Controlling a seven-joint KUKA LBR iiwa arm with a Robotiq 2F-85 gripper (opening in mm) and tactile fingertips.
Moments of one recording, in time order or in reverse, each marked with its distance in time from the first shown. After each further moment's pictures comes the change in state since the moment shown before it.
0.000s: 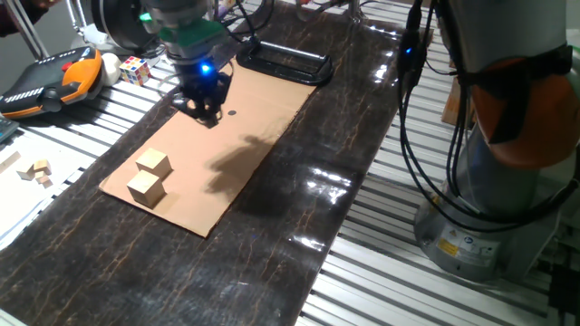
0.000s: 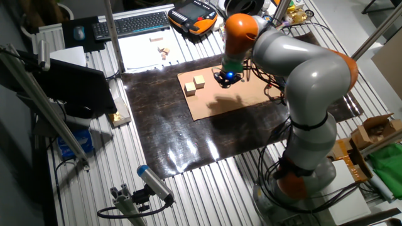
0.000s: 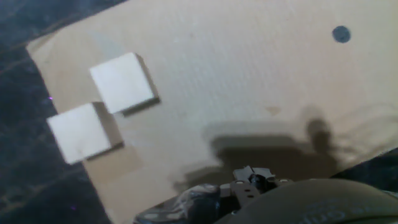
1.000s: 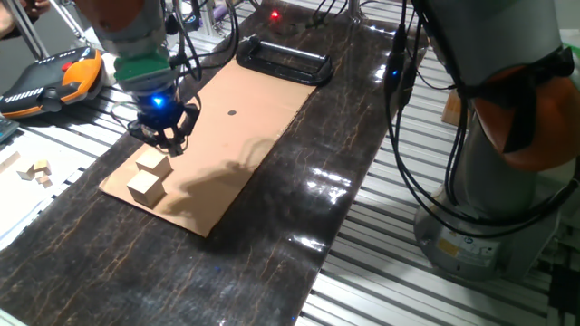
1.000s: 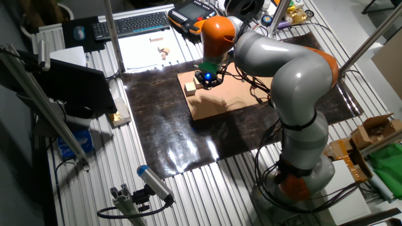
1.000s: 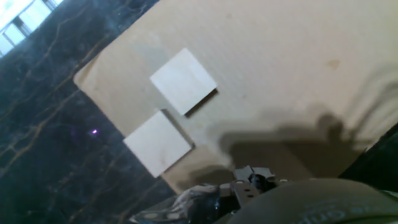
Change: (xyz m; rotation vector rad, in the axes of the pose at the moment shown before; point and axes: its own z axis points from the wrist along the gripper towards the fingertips) arm 0.014 0.082 0.013 -0.038 0.002 0.295
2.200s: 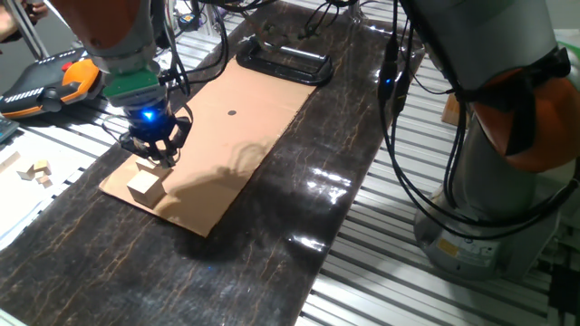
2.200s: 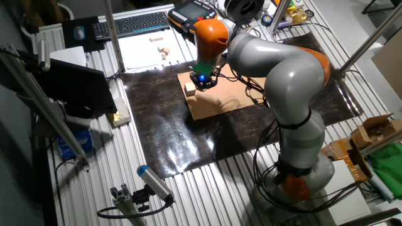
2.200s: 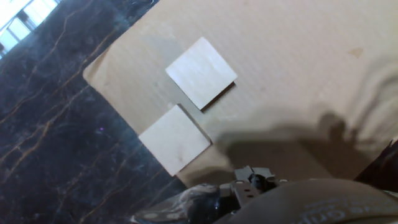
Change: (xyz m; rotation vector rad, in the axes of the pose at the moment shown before) arm 0.006 0.016 0.017 0.002 -0.002 0.006
